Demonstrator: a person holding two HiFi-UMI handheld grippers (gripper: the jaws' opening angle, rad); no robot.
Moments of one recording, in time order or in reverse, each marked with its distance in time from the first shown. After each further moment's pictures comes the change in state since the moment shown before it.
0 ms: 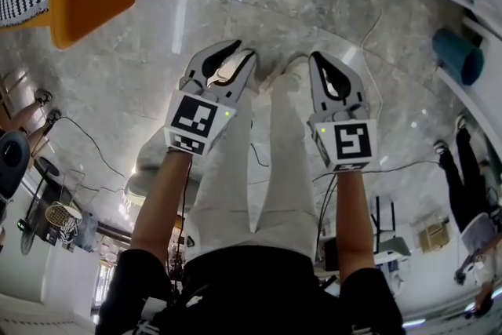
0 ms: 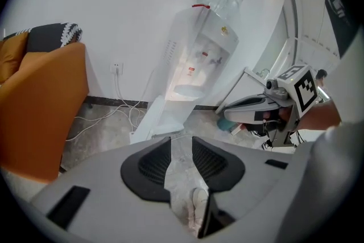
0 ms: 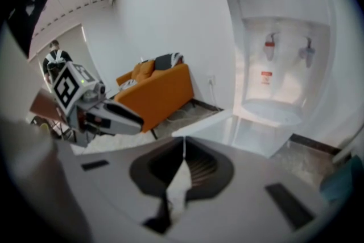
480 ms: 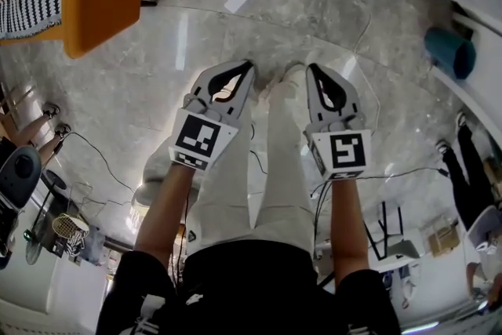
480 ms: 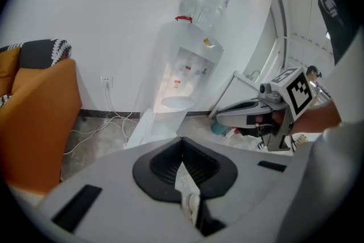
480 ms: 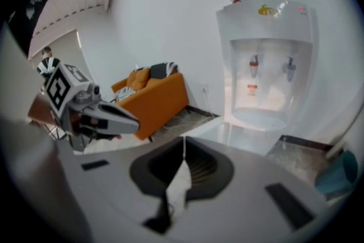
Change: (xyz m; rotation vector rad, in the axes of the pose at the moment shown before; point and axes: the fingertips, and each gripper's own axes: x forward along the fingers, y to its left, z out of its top) left arm -0.022 -0.046 0.040 0.090 -0.061 -0.044; right arm -0.046 -0.007 0.021 0.063 -0.036 -0.064
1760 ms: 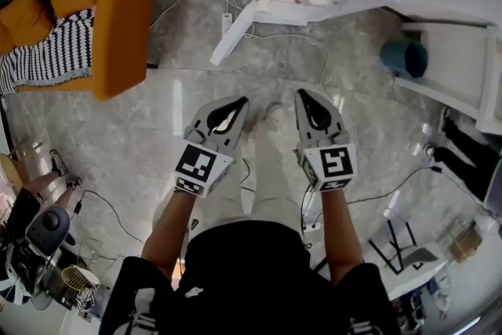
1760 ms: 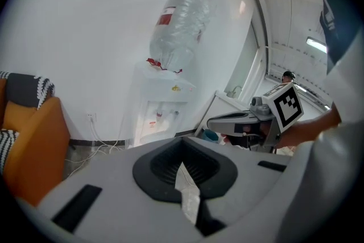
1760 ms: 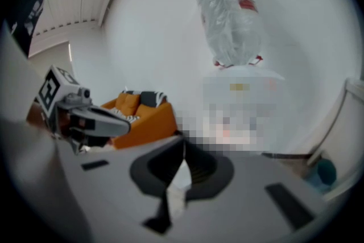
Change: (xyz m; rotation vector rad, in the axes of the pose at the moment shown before) left arm -0.083 -0.093 0.151 0.077 -0.113 -0.104; right arm -0.137 -0.009 0.120 0.052 -0.175 -0.122
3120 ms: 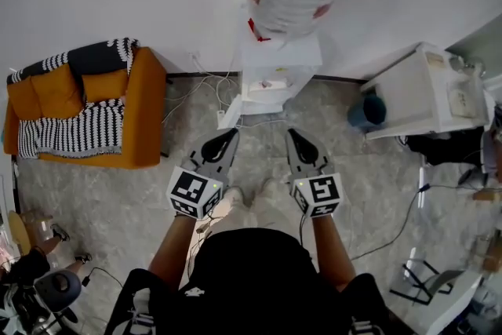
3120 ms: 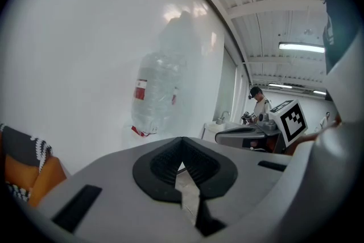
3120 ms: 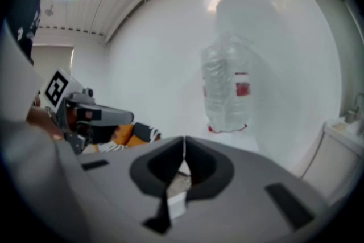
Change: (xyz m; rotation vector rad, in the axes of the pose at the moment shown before) left arm -0.116 -0.066 0.193 0.191 -0.290 -0.071; right arm -0.140 0.040 0.169 -0.064 -0.316 -0.128
